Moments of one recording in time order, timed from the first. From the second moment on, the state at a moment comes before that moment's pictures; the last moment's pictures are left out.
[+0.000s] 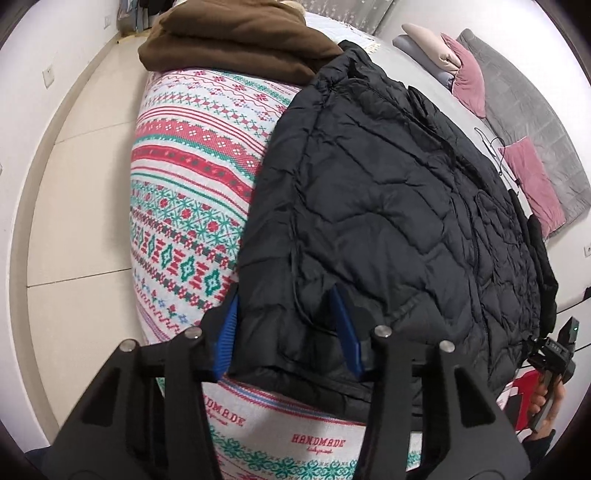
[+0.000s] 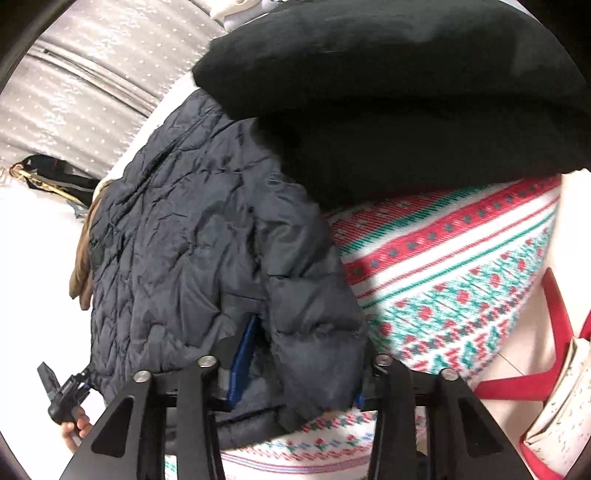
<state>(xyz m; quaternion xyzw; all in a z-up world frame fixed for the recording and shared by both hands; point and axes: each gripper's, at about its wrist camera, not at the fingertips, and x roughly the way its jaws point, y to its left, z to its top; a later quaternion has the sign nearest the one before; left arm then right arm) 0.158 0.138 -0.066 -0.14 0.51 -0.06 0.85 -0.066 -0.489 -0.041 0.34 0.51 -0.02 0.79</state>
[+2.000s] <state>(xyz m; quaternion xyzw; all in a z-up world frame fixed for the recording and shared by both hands) 0.130 0.141 -0.026 -0.13 0.45 -0.06 0.88 -0.095 -0.371 0.035 0.05 0.40 -0.12 0.91</state>
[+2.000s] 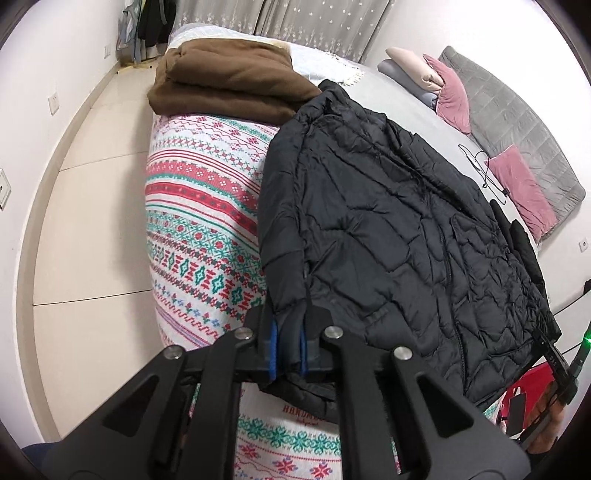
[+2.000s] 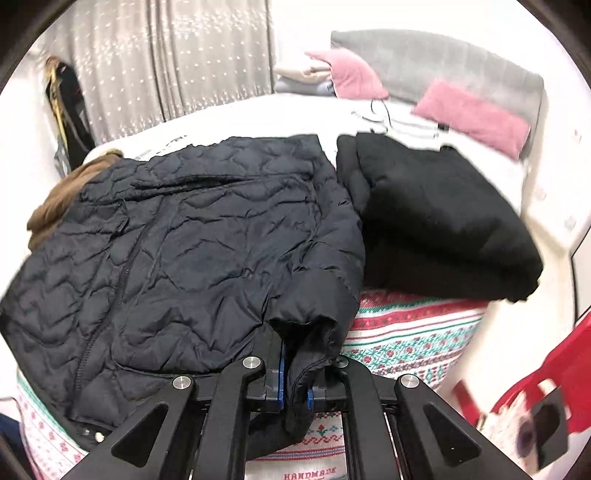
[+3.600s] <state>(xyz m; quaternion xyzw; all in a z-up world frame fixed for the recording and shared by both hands) -0.037 0.229 0.065 -0.28 0.34 -0.16 0.88 -0.252 -0.459 0.135 0.34 0.21 0.08 0.91</state>
